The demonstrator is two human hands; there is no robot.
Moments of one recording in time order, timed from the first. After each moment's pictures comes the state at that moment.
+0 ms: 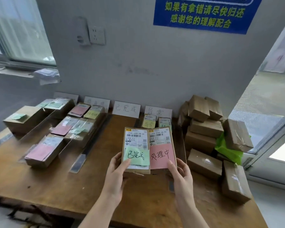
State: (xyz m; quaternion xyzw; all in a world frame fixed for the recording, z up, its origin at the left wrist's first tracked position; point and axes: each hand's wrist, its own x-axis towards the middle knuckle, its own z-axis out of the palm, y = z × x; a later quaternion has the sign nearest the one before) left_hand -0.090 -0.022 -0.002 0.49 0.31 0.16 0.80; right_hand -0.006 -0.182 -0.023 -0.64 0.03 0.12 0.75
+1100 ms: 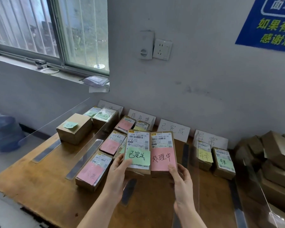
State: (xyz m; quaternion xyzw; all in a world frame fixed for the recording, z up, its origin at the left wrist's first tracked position) left_hand -0.100 0.230 -0.002 0.41 0.34 0.23 0.81; right_hand -0.003 0.087 -0.018 -0.67 0.00 0.17 0.73
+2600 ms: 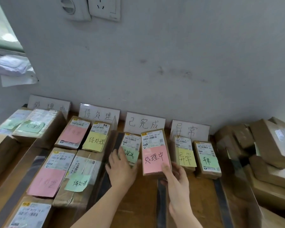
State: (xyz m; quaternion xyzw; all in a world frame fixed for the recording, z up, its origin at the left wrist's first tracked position) left_hand 0.159 0.254 -0.129 0.89 0.36 0.01 0.28; right_hand 0.162 0.101 -0.050 -0.69 0.12 0.14 0.70
